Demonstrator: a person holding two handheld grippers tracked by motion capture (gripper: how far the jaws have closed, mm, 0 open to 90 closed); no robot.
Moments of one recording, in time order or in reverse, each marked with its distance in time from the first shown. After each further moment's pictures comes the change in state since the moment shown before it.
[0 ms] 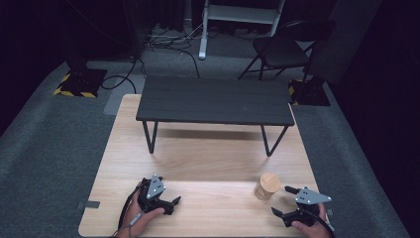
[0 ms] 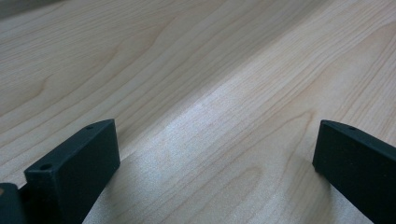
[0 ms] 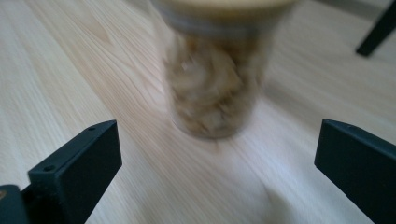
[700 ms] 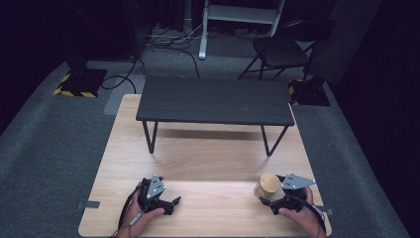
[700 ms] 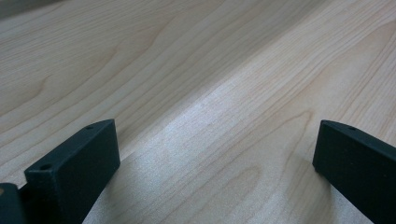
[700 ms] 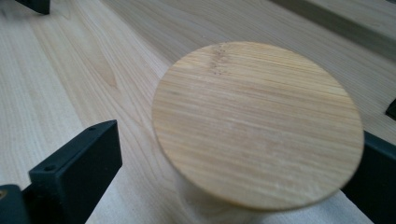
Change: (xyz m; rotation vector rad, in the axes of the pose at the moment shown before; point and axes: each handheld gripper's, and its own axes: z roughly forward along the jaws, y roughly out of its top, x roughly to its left) left arm 0.000 0.000 0.000 0.000 -0.003 0.002; right arm -0.006 0.054 0.032 0.046 0.033 -0.020
